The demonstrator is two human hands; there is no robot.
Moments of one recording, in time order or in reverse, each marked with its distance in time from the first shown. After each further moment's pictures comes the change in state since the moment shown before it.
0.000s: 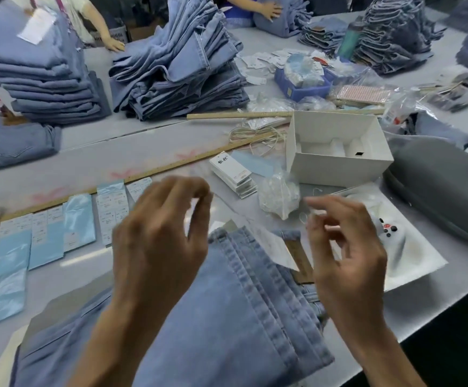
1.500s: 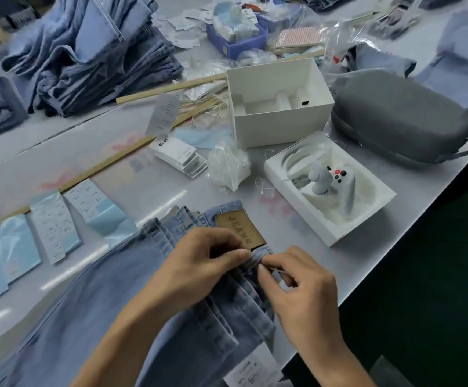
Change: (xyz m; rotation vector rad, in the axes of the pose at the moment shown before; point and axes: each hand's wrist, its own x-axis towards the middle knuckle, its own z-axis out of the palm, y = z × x) left_hand -0.032 0.057 0.096 -0.772 -1.058 -0.459; right_hand -0.090 0.049 -0.036 -0.208 -0.112 0.335
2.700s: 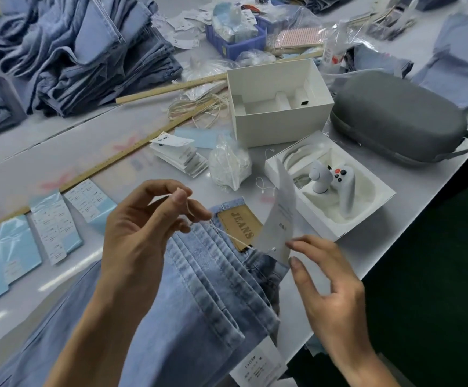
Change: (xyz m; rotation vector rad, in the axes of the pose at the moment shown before) left_hand -0.022 0.011 -0.039 -0.568 0.405 0.300; right_hand -0.008 0.015 -0.018 0.175 0.087 0.052
